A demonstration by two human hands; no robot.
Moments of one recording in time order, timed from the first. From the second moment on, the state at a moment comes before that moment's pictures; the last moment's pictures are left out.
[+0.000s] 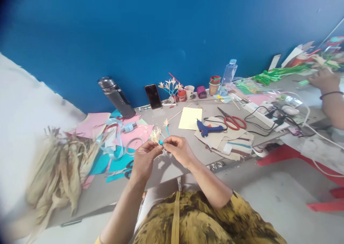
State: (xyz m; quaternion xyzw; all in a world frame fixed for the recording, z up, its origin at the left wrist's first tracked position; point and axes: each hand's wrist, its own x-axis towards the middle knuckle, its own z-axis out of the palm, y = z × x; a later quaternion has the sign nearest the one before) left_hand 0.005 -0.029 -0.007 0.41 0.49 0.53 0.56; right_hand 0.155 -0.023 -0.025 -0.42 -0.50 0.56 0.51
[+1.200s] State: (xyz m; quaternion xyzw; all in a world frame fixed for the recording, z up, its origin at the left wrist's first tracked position) left_hand 0.013 -0.070 -0.039 0.37 0.48 0.55 0.57; right_hand 0.153 -0.070 -0.052 -0.43 -0.50 0.53 0.53
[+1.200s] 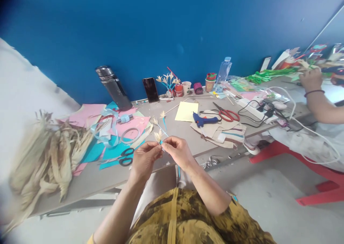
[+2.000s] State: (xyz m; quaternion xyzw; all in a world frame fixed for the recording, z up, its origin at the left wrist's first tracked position) left_hand 0.033 -0.082 -0.029 0.50 0.45 0.60 0.44; right_hand 0.143 -0.078 -0.033 -0.49 -0.44 0.43 0.62
